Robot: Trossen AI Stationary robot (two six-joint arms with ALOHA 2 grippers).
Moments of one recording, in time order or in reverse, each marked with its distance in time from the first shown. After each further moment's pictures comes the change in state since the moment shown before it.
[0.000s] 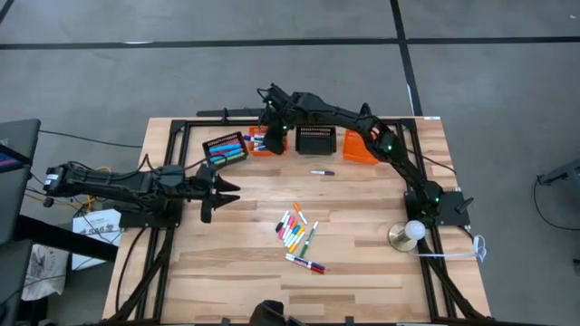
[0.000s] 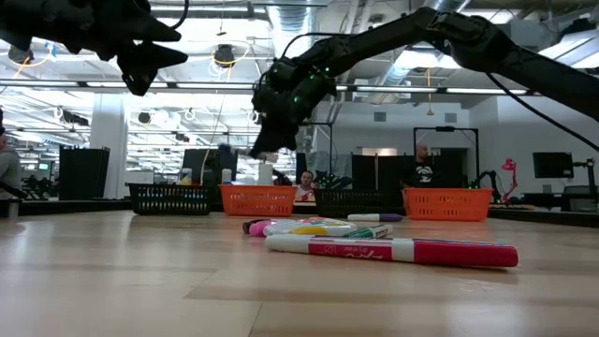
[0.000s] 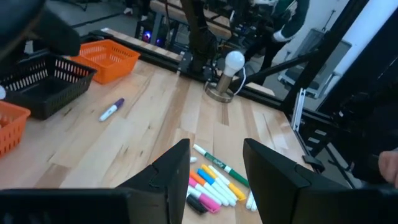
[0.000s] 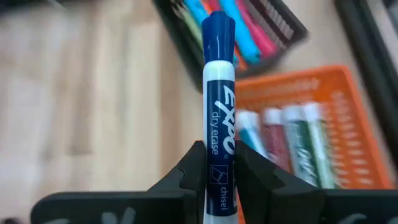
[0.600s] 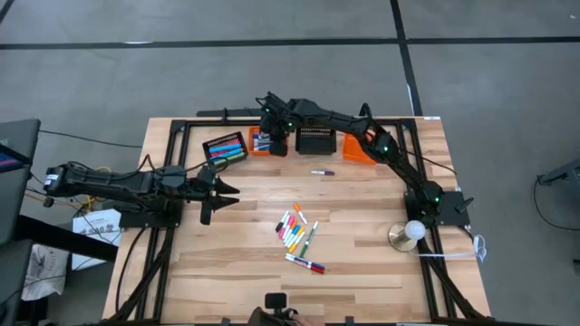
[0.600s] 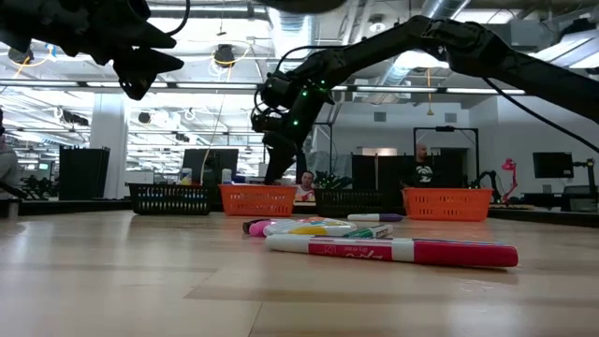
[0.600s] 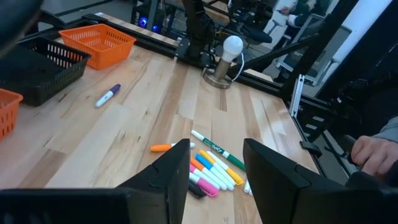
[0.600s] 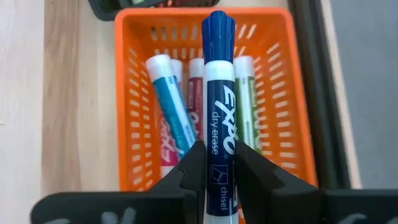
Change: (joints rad) left arm 0.000 0.000 0.000 -0.050 0.030 0.000; right arm 0.020 0.049 -0.025 0.003 0.352 -0.184
